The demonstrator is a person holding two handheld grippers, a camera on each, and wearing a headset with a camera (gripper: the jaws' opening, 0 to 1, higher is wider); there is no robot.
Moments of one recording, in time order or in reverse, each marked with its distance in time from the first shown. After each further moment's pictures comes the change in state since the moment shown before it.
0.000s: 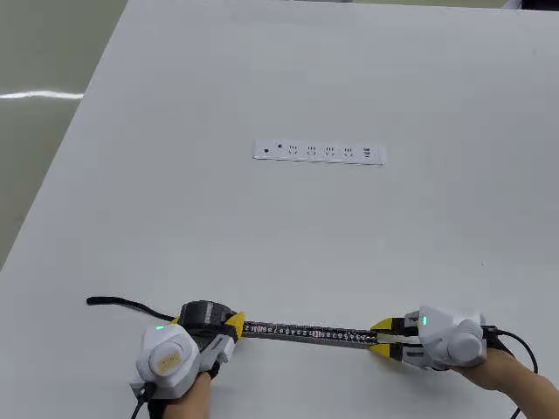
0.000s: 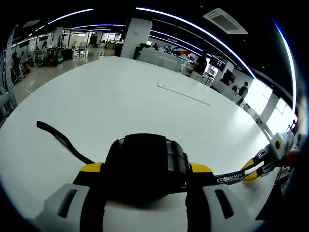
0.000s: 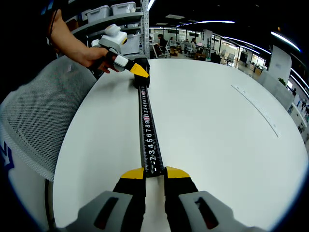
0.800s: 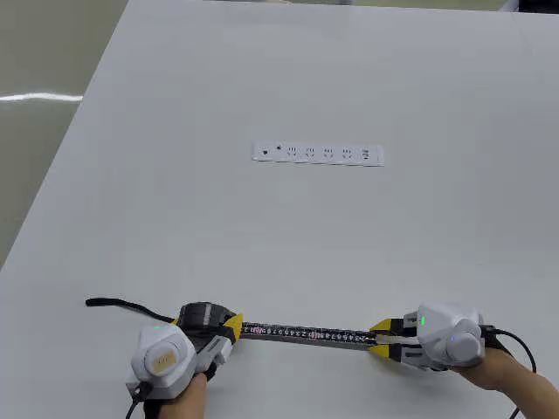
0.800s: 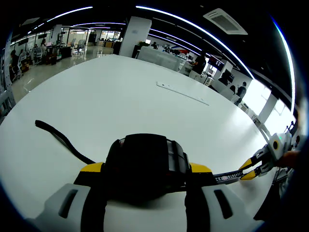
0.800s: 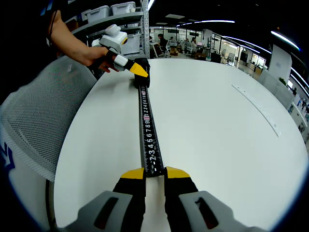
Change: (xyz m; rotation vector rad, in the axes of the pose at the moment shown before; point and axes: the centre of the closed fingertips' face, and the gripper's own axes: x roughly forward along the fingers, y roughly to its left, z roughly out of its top) left arm -0.001 -0.001 0.001 -0.009 0.015 -0.022; right arm -0.001 0.000 0.001 0.003 0.003 0.005
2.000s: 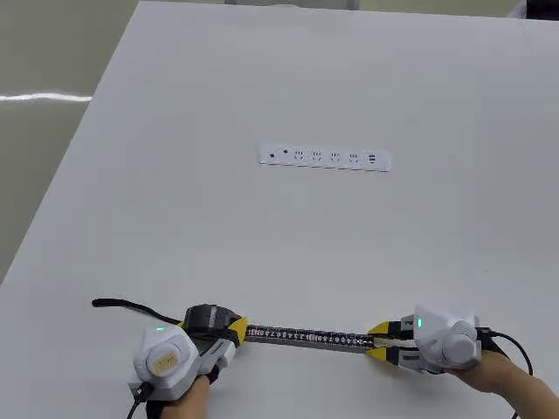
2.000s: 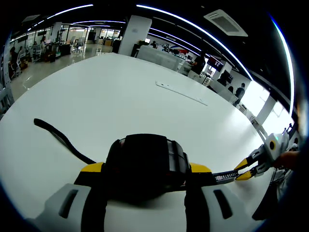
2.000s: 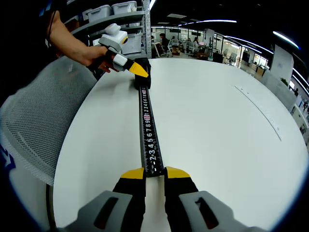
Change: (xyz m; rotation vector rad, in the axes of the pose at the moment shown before) left arm 0.000 0.001 0.000 -0.017 0.011 -0.022; right arm 0.011 -0.001 0.009 -0.007 0.004 0.017
